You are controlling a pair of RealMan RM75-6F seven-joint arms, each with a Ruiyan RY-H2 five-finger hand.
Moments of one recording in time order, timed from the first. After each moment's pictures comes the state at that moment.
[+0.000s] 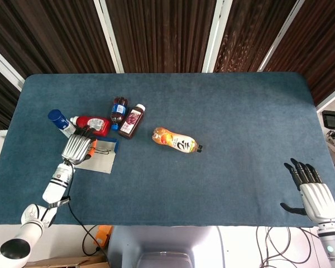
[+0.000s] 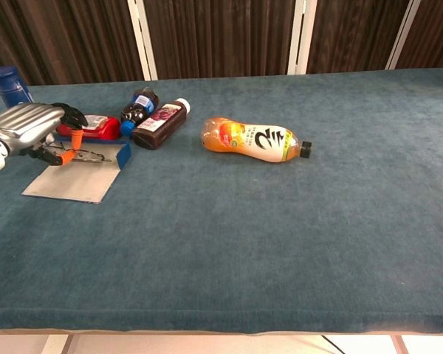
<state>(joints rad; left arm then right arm) -0.72 -1.91 -0.10 -0.28 1.52 1.05 -0.33 0.11 -1.06 0.01 -1.64 -1.51 1.38 -0.02</state>
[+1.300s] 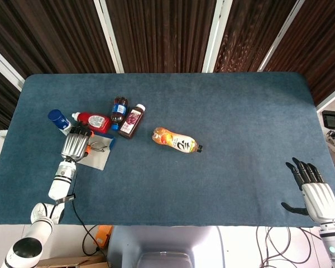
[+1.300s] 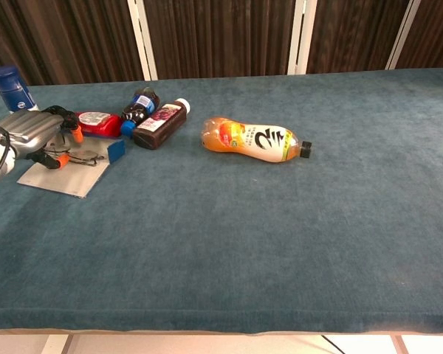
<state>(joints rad) -0.76 -1.99 -0.15 -0.19 1.40 0.89 -0.15 0.10 -1.05 0.01 -1.64 -1.52 1.40 0.01</state>
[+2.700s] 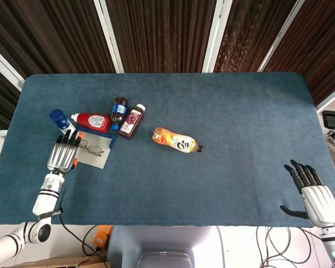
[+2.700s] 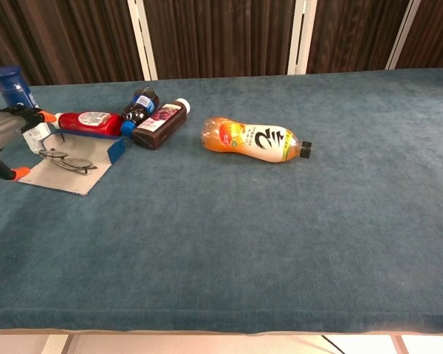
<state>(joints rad) -0.57 -1.55 -0.19 -1.11 1.19 1.01 0.49 0.09 -1.03 -0.01 -1.65 -1.58 1.43 0.05</state>
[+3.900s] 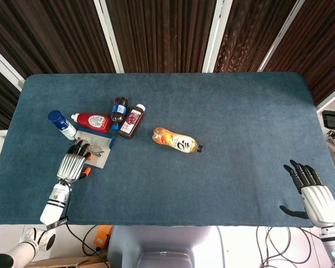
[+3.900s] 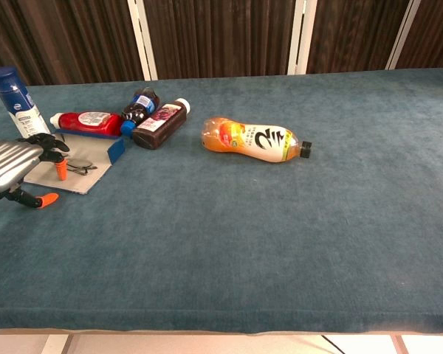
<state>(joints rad) -0.55 -1.85 -0.08 -0.58 1.44 1.13 -0.06 0.09 -1.03 -0.01 -1.65 -1.58 1.43 0.05</state>
